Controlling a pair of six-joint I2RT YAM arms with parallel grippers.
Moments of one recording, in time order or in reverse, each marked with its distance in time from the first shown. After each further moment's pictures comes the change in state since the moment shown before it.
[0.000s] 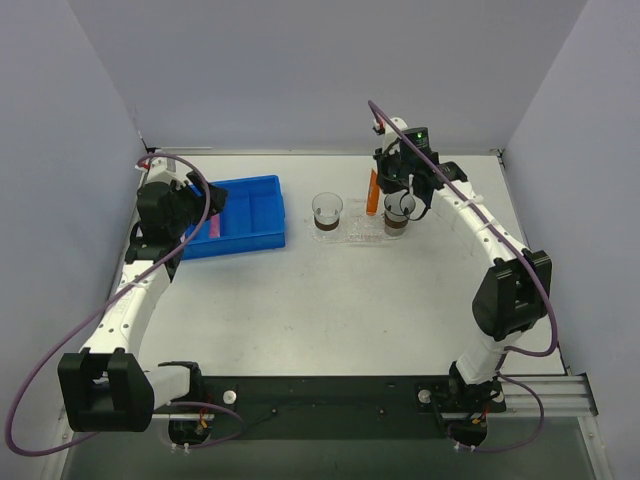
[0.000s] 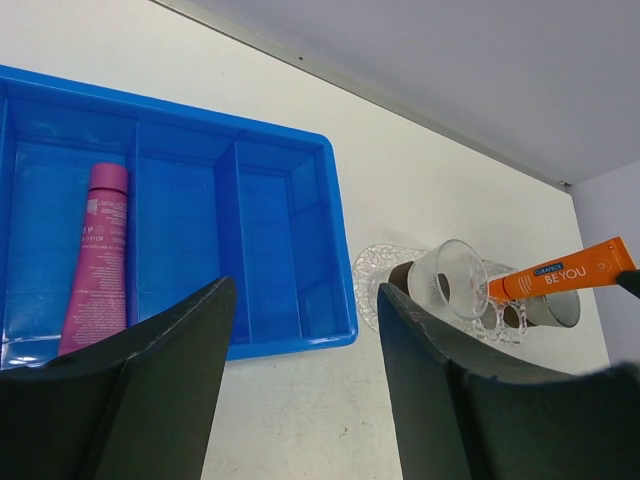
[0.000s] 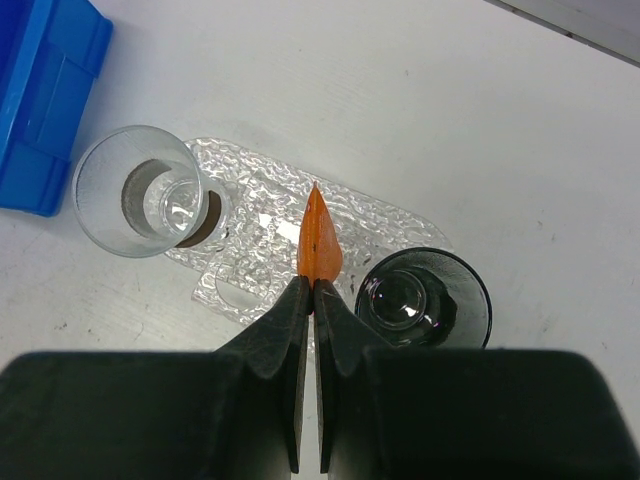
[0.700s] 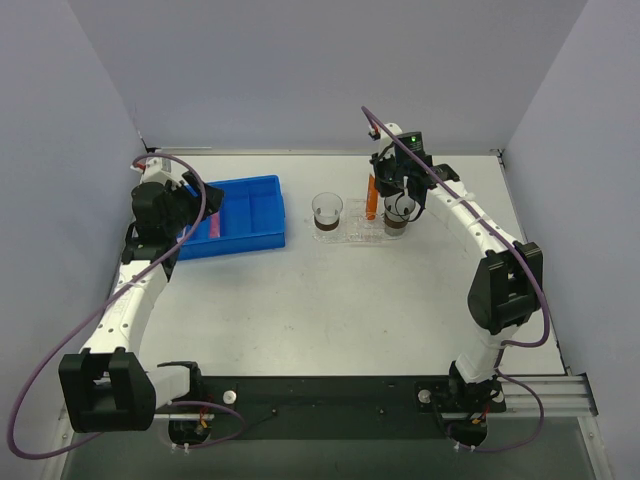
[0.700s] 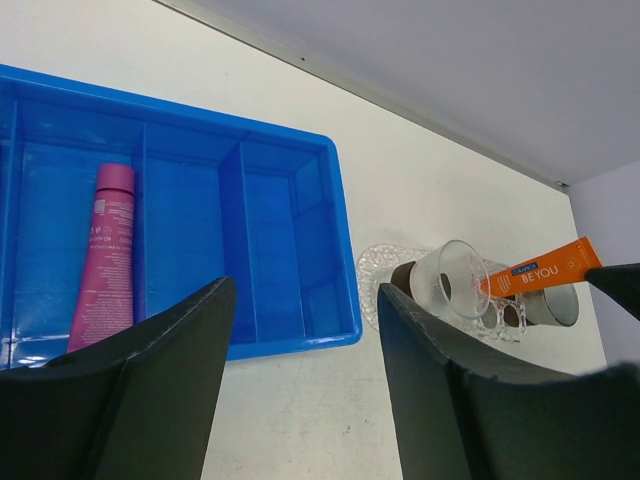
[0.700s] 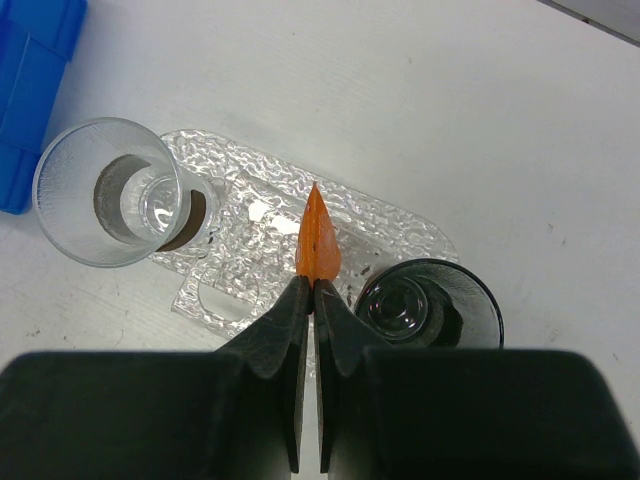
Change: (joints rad) left arm 0.025 0.000 0.000 -0.002 0.039 0.002; right arm 0.000 0.050 -0.022 0.038 0.005 -0.018
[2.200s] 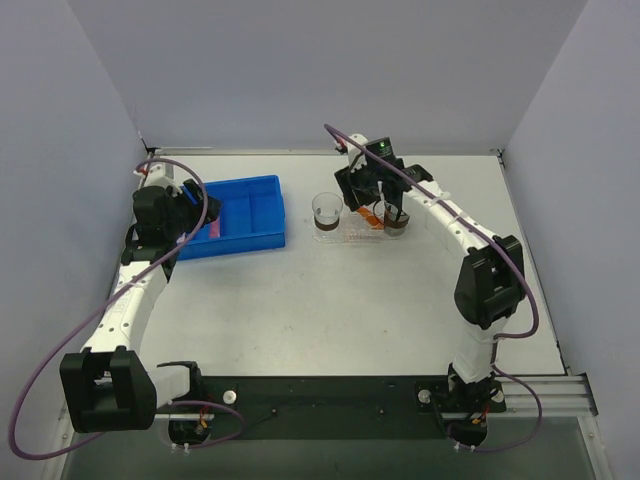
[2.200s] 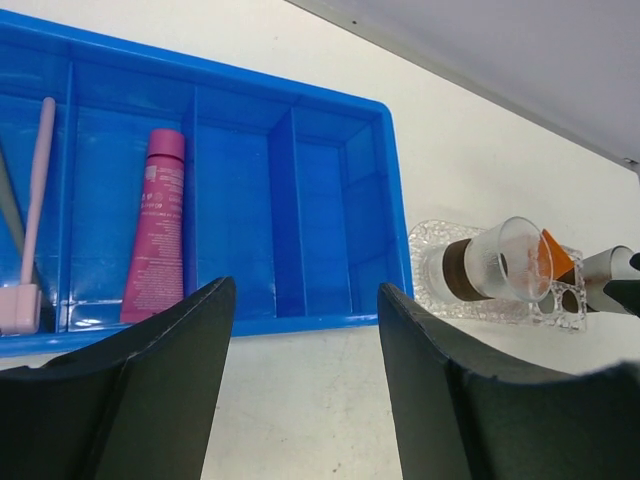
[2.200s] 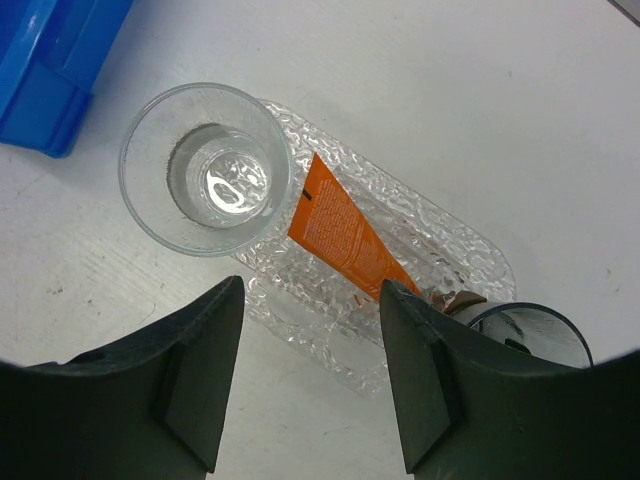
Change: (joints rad) left arm 0.026 0.002 -0.019 -0.063 -0.020 0.071; right arm 0.105 0.065 0.063 -0.060 0.005 -0.086
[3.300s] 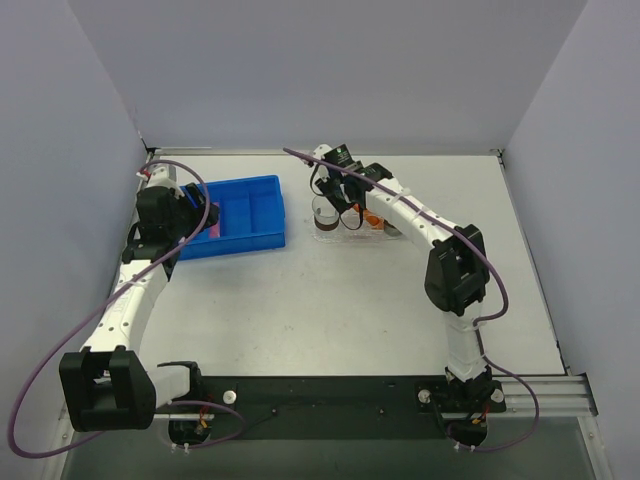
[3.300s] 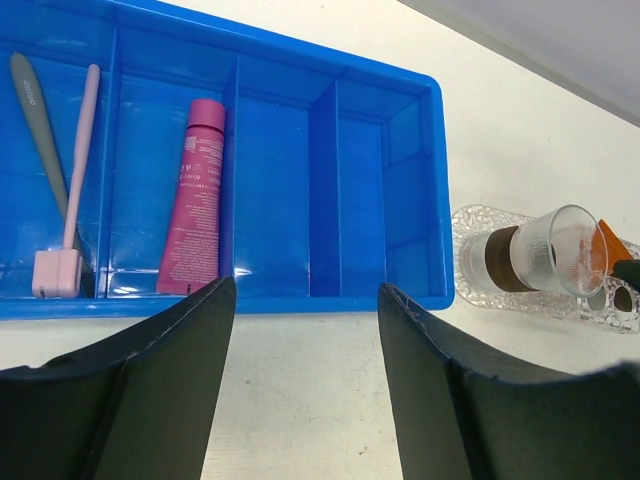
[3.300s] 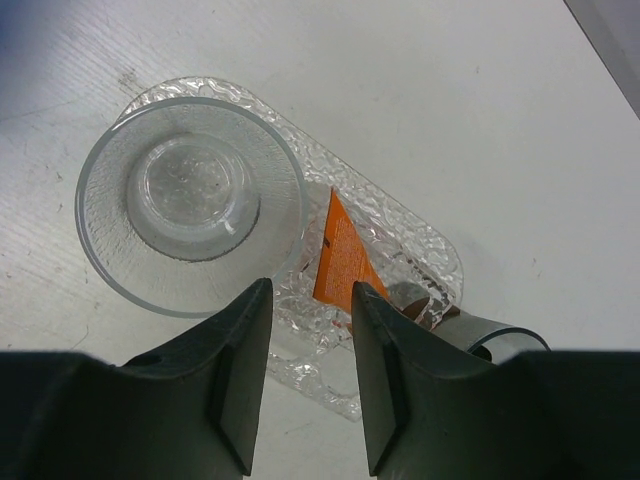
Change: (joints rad) left arm -0.014 0.005 0.017 -0.103 -0.079 0.045; right arm 0.158 0.216 0.241 -0.168 0.311 -0.101
